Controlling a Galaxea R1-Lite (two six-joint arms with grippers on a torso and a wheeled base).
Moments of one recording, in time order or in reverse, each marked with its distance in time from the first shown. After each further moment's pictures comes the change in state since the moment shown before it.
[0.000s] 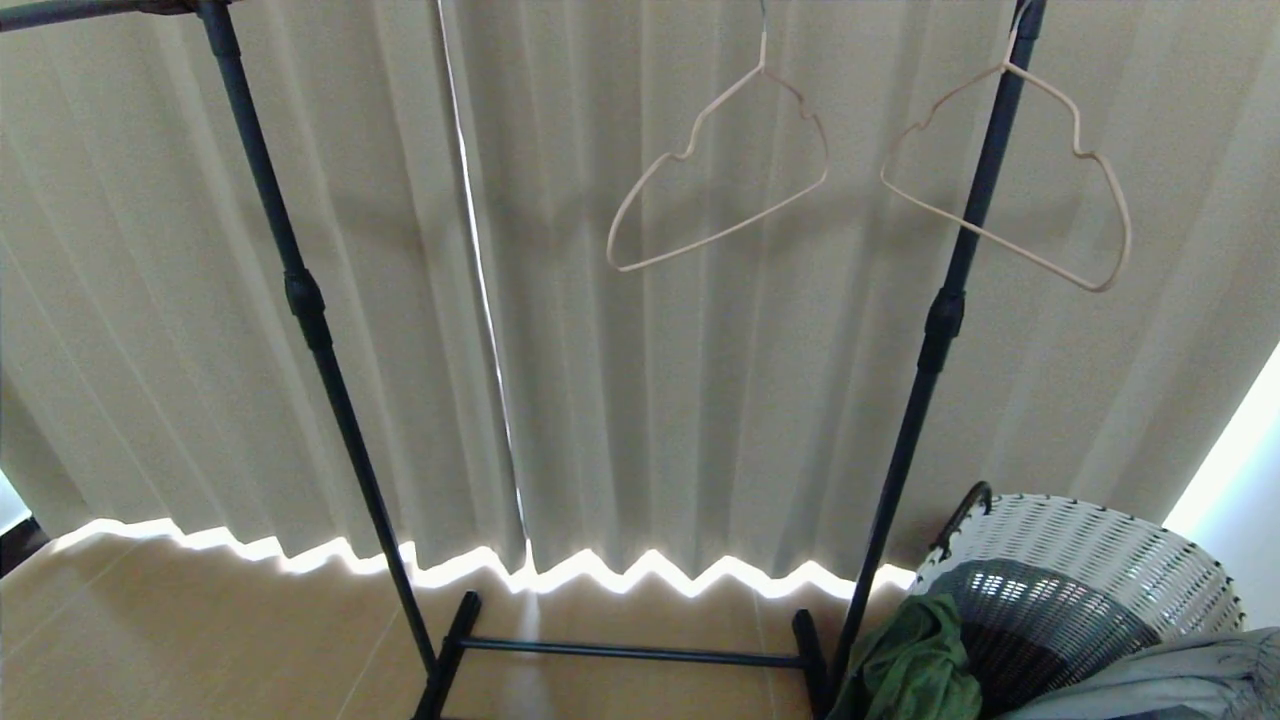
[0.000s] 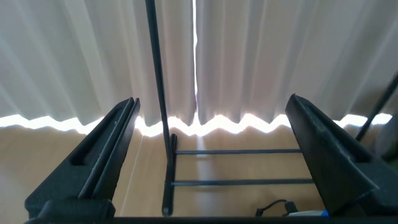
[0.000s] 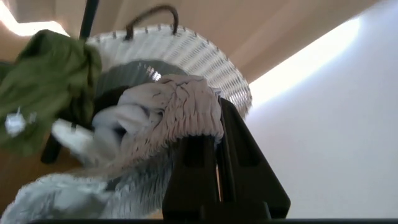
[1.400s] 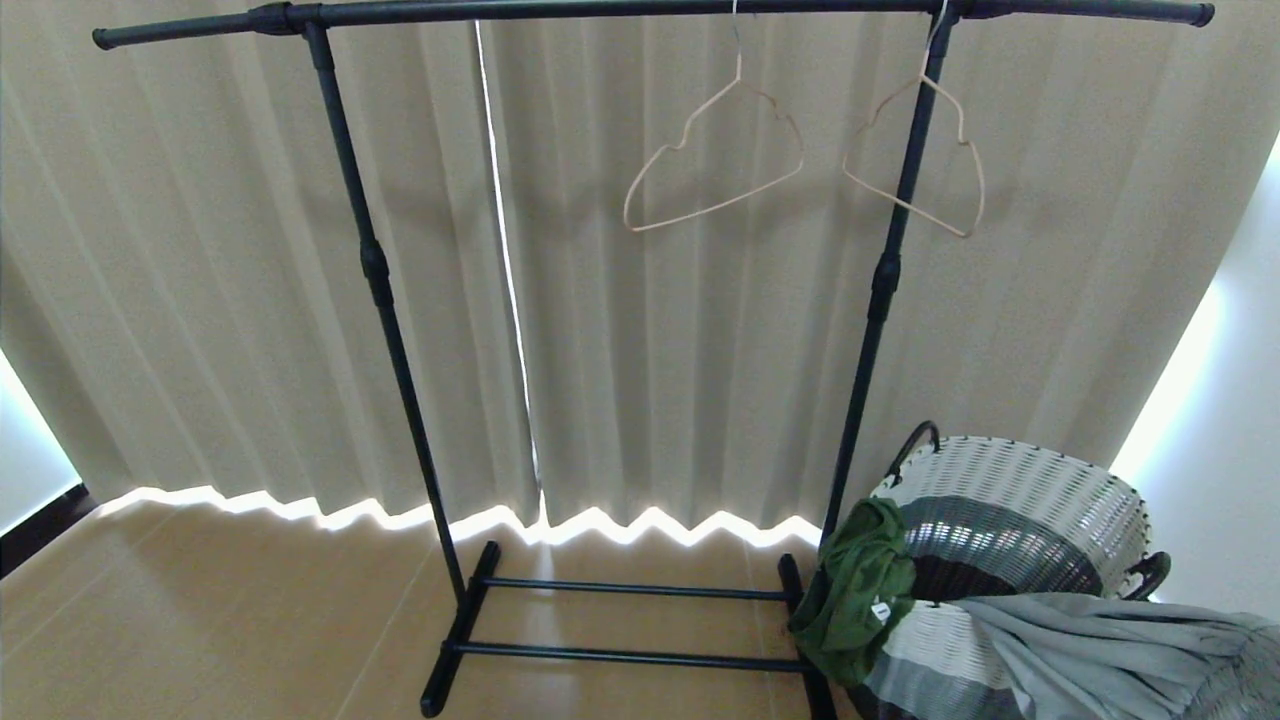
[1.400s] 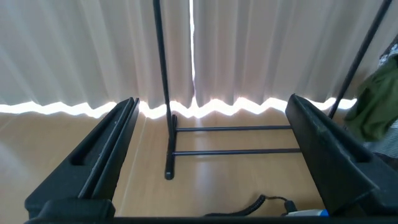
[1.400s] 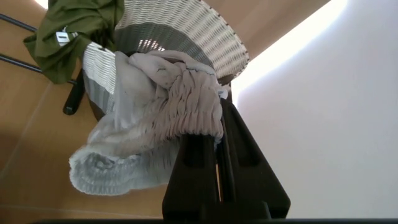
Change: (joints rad) left arm 0.000 0.000 0.000 0.001 -0.001 0.003; right arm 0.003 0.006 0.003 0.002 0.026 0.000
